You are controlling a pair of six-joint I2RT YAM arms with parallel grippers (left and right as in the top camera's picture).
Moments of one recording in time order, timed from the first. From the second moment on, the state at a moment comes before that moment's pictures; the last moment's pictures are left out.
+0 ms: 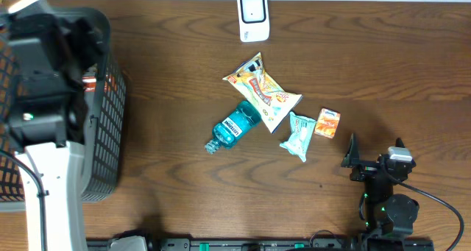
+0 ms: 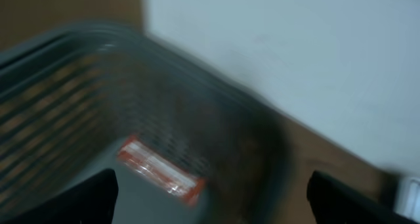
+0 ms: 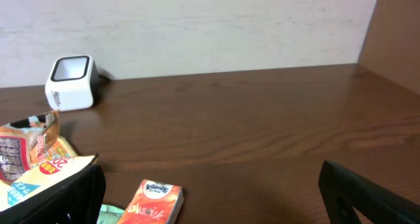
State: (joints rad) left arm 0.16 1.28 1.46 -0.68 -0.25 -0.36; right arm -0.09 0.01 0.01 -0.07 0.02 0.05
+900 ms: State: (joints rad) left arm 0.36 1.85 1.42 -0.60 -0.27 -0.56; right arm -0.09 0.01 0.01 -0.07 0.02 0.05
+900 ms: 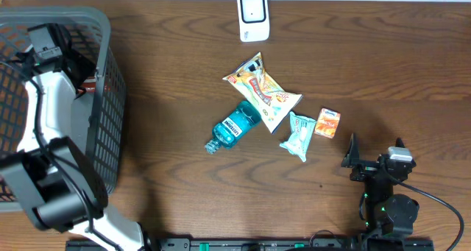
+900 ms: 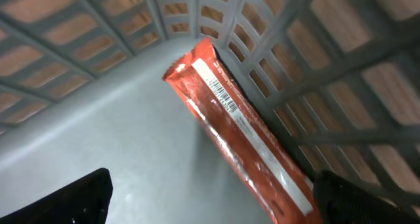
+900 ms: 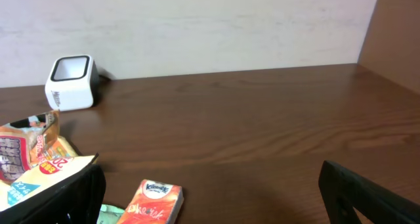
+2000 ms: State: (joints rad) left arm 0.36 2.04 1.43 -0.67 -0.32 -0.65; right arm -0.09 0.01 0.01 -0.07 0.02 0.05
